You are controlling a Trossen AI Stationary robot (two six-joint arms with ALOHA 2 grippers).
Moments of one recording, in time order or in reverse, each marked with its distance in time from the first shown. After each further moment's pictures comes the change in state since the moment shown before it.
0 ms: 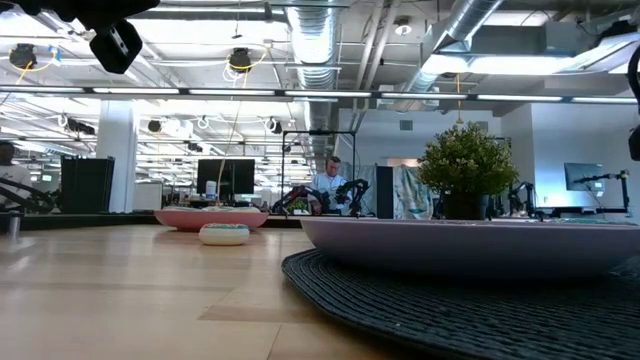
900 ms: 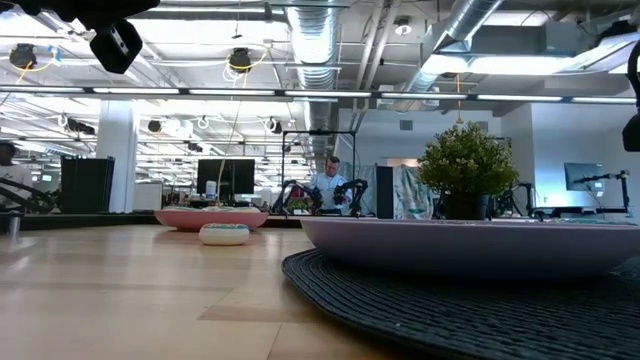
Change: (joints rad) left arm 0.000 0.000 0.000 0.000 -0.001 0.004; right arm 0.001 -0.040 -0.001 -0.045 0.030 0.016
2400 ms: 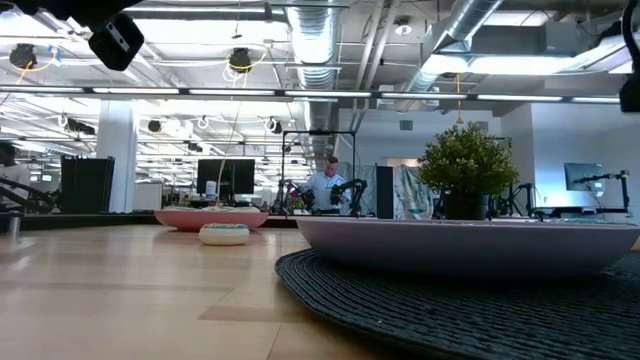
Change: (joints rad) left arm 0.000 0.000 0.000 -0.013 0.088 0.059; right arm 0.002 0.072 0.173 -0.134 -0.001 -0.017
